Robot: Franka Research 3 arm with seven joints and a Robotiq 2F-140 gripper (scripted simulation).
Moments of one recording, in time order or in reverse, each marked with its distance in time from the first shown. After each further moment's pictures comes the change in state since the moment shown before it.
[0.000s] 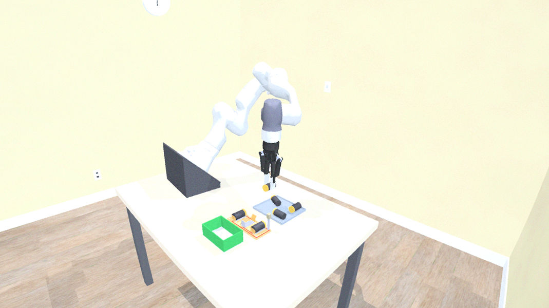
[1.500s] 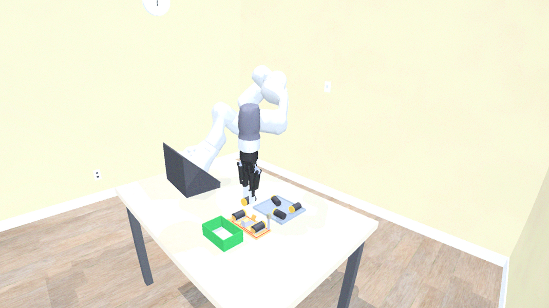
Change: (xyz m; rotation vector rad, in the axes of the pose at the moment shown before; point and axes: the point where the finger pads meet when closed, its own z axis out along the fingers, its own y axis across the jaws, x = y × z) arm -0.160 0.025 0.001 -0.001 0.003 0.034
